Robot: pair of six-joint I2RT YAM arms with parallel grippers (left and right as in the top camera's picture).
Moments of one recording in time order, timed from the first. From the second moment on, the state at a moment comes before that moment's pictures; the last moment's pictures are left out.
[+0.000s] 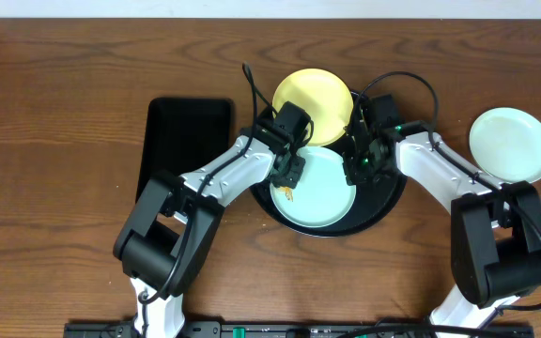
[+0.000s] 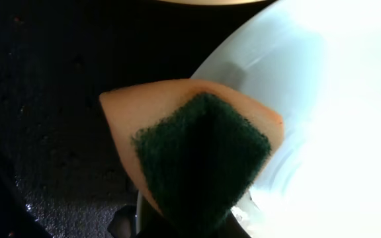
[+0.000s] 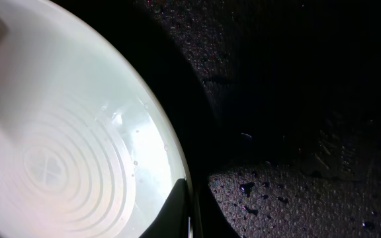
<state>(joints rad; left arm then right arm) -0.57 1.98 1.28 -0.63 0.05 -0.17 0.28 1.86 1.14 -0.66 -0.19 0.12</state>
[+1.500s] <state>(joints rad) -0.56 2.02 1.29 -0.74 0.31 -0.20 0.28 1.86 1.14 -0.66 -0.19 0.12</state>
